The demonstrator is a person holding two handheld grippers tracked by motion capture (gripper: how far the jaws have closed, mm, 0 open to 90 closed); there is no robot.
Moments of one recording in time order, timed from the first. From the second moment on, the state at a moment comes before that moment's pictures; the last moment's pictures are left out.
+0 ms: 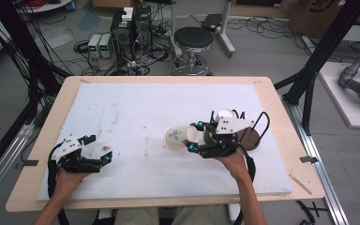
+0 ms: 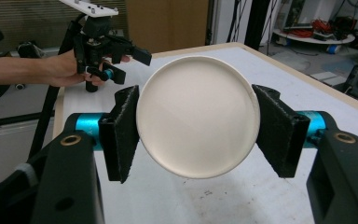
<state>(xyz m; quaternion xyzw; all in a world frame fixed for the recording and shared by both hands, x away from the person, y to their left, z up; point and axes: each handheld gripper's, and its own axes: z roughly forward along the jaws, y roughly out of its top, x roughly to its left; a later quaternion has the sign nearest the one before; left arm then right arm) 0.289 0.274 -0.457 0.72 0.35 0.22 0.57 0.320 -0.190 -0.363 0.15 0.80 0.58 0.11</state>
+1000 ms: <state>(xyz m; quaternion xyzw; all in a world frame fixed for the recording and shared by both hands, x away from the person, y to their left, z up) 0.314 0.236 -0.396 0.77 0.17 0.08 0.61 0.322 -0.178 -0.361 0.12 0.80 0.58 0.08</state>
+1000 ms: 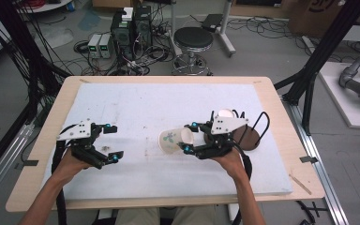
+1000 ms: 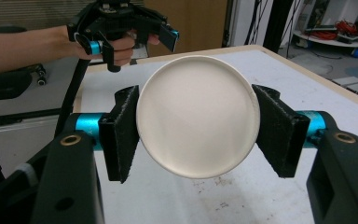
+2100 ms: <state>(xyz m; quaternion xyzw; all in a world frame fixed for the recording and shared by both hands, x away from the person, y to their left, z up) 0.335 0.155 -0.374 0.78 0.07 0.02 0.62 0.324 -0.158 -0.361 0.09 0.81 0.58 0.06</state>
